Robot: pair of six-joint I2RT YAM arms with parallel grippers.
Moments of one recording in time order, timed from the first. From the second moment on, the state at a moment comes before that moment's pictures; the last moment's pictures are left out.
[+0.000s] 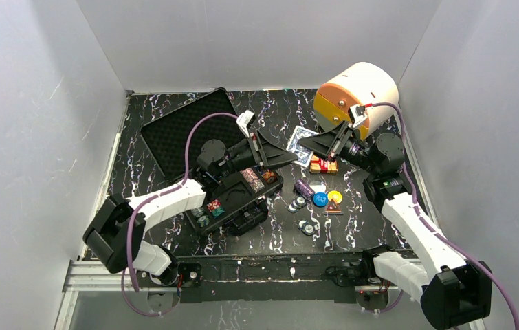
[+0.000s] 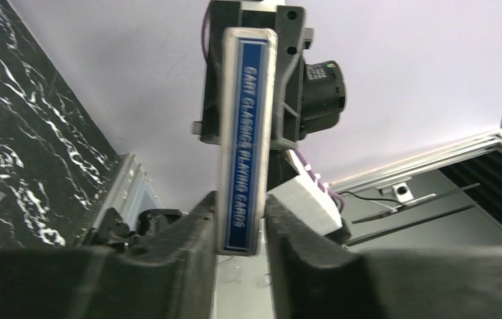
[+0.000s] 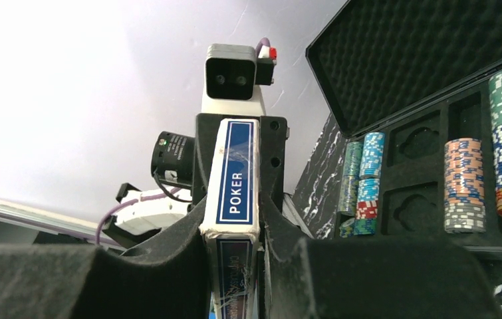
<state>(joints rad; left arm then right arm) -0.73 1.40 0.81 0.83 0.56 -1.39 0.31 0.98 0.71 0.41 -0.73 1.26</state>
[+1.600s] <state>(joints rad) -0.58 1.30 0.84 0.75 1.15 -1.12 0.43 1.15 1.07 -0.01 -1.22 0.70</state>
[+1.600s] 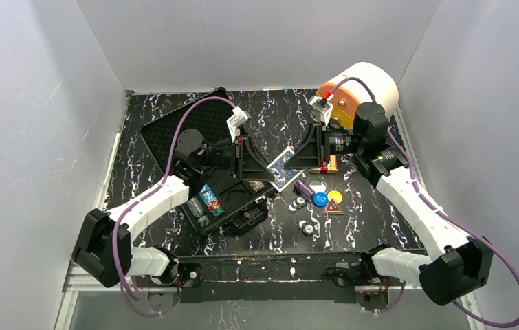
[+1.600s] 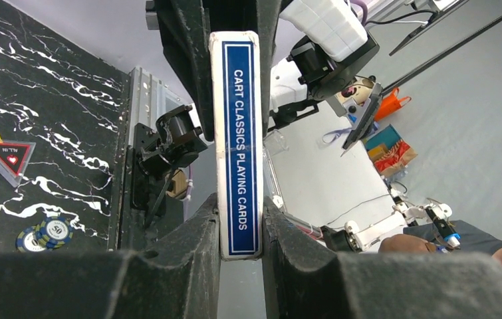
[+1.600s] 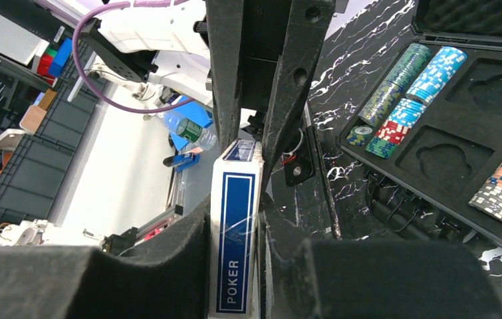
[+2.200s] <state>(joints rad) -0.49 1.04 1.00 -0.06 0.72 -0.52 0.45 1.18 1.08 -0.08 -1.06 0.68</state>
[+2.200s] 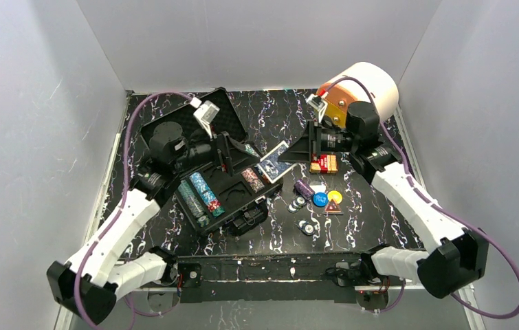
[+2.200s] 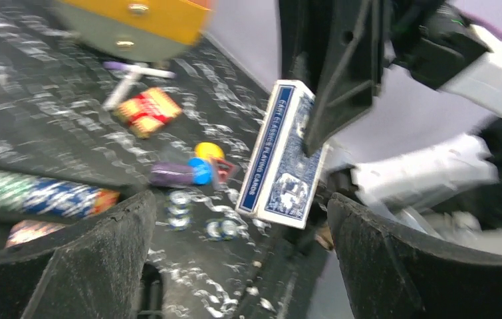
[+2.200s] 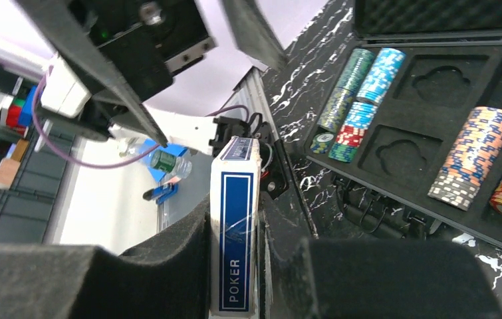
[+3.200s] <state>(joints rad) -0.48 0.61 0.99 -0.39 -0.15 -0.42 0.74 2.15 1.57 0.01 -0.61 0.88</state>
